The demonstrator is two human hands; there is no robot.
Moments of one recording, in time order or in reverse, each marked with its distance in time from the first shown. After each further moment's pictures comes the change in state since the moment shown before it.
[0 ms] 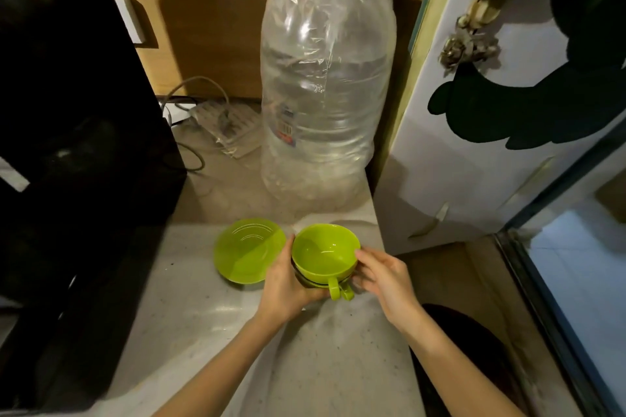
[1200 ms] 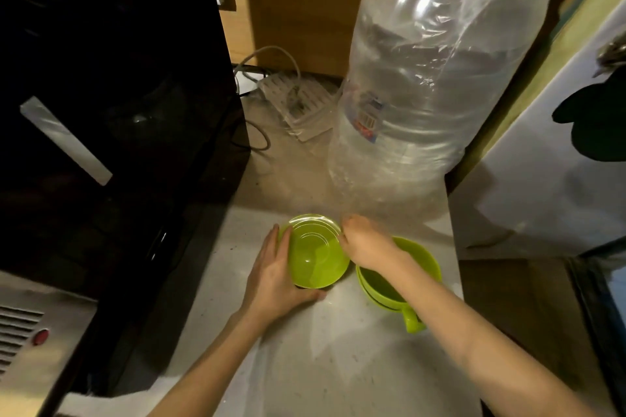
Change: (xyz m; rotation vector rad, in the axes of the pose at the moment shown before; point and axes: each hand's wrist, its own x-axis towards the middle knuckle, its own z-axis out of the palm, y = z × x) left_hand 0.015 -0.066 -0.080 0.381 0.060 -0.153; right_hand 0.088 -0.009 0.133 -1.695 -0.455 -0.406
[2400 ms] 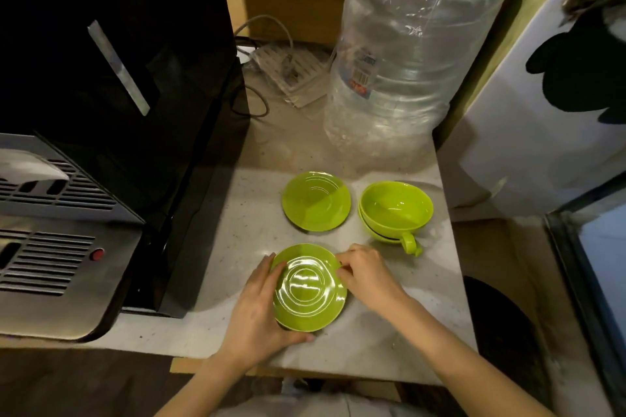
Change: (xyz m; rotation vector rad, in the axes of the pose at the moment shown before) left_hand -0.128 -0.053 -0.001 0.060 -0.077 0.150; right_hand -0.121 -0.044 0.069 0.261 0.057 0.066
